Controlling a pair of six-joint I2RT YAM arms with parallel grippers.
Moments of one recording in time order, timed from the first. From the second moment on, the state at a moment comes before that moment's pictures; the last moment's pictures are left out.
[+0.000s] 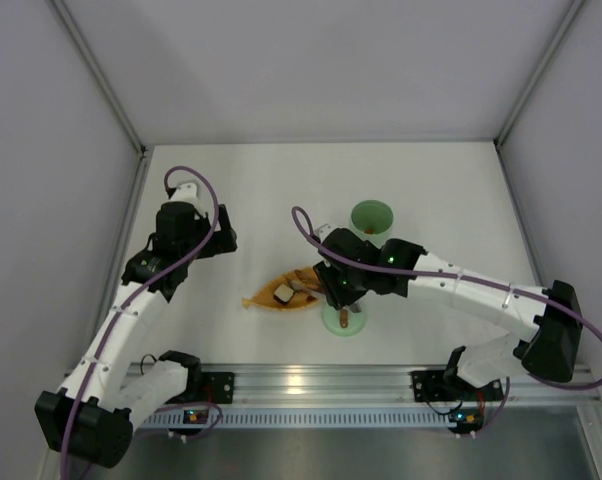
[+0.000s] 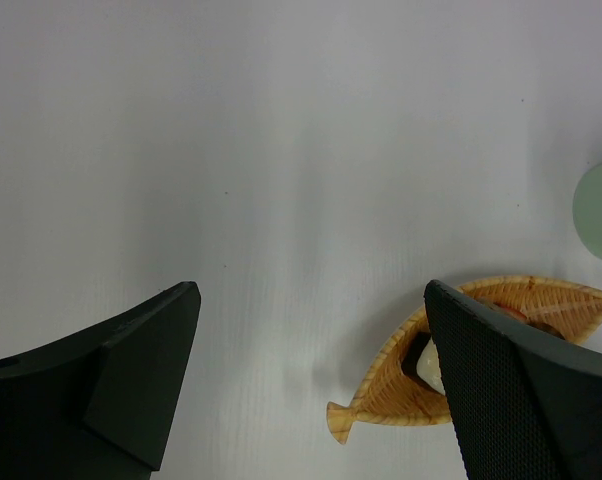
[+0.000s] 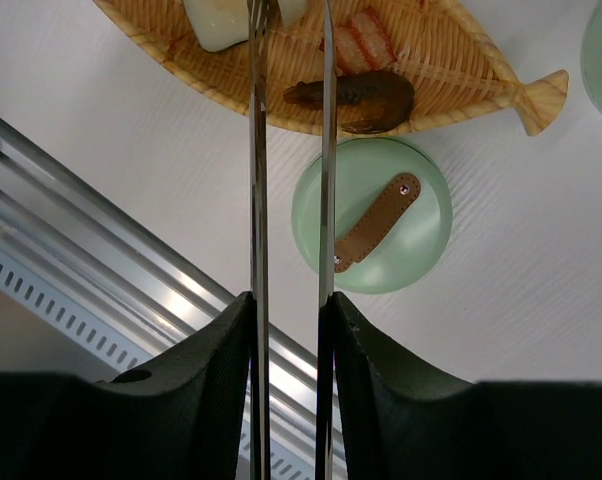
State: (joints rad) left arm -0.26 0.96 0.91 -0.54 -0.11 -0.34; right arm 1.06 1.37 1.20 -0.85 0.10 0.42
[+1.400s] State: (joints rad) left arm -0.26 0.96 0.91 -0.54 -0.10 -0.34; right arm 0.81 1.13 1.49 -1.15 0.41 0.35
